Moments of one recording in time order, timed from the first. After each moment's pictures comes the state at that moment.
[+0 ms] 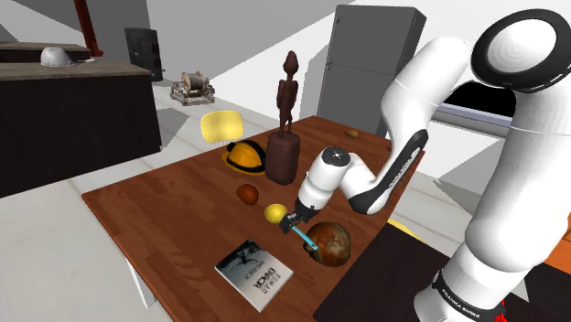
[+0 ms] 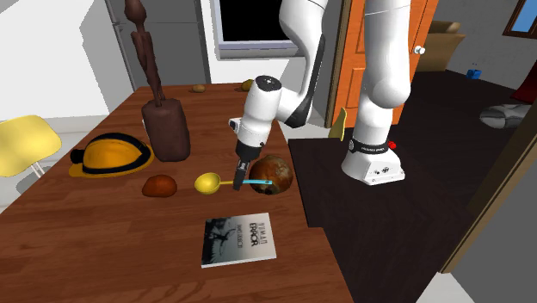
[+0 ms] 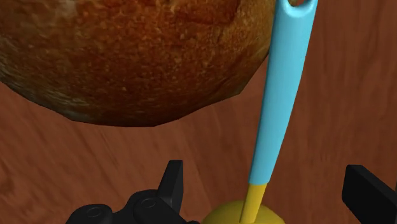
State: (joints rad) arm -0.27 0.21 0.35 -2.59 -1.19 2.99 1.37
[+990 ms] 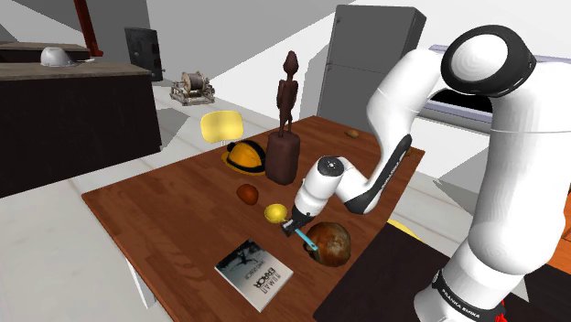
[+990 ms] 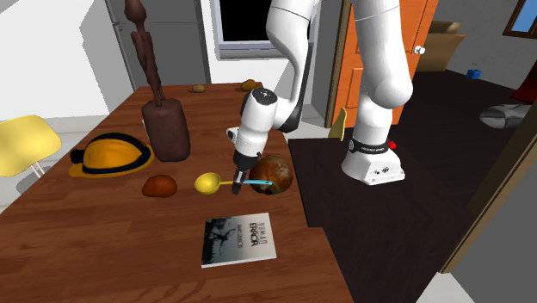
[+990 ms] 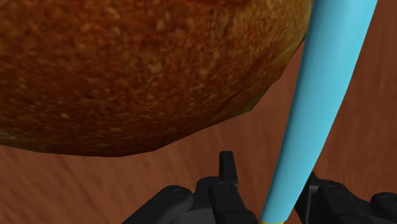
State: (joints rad) arm -0.21 0.34 0.26 -2.49 -1.43 2.99 1.59
